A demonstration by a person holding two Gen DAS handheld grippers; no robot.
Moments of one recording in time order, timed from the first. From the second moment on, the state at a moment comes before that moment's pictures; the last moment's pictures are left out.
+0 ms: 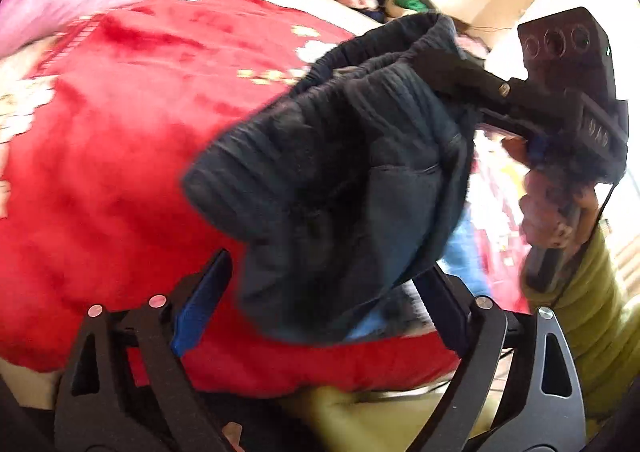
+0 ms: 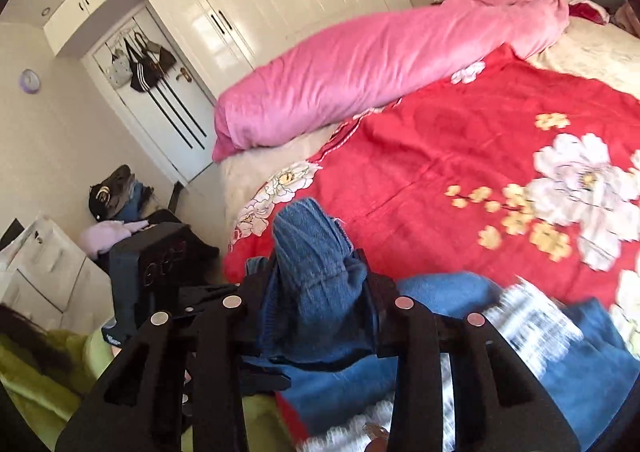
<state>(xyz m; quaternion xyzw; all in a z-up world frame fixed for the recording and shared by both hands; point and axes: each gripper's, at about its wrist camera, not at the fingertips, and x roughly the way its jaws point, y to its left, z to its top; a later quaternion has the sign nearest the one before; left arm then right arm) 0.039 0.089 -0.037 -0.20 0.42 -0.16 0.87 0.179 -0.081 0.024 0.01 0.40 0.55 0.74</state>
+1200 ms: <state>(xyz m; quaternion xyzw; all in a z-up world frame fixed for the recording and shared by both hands) 0.042 -0.058 -0.038 -0.06 0.44 -0.28 0.85 0.175 -0.244 -0.025 0.03 0.44 0.27 0.85</state>
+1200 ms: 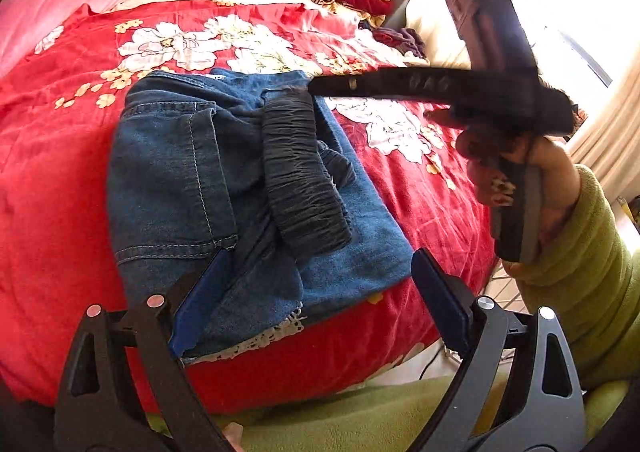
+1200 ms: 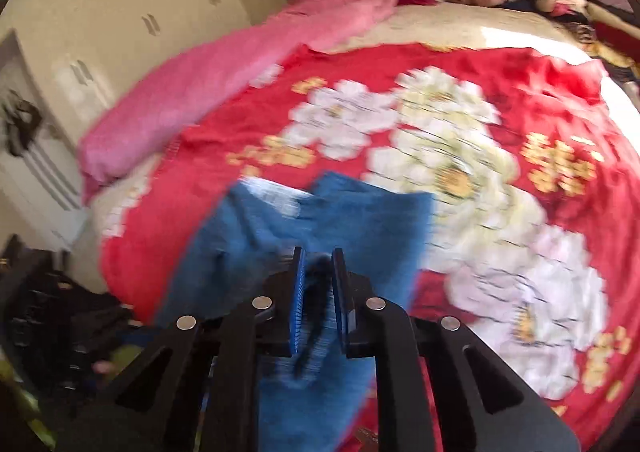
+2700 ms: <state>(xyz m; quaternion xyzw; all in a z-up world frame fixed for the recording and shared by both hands) 0.147 -0.006 -0.022 -0.01 0.47 -0.14 0.87 0.041 -0.107 -0.055 -0.28 0.35 0.46 0.76</state>
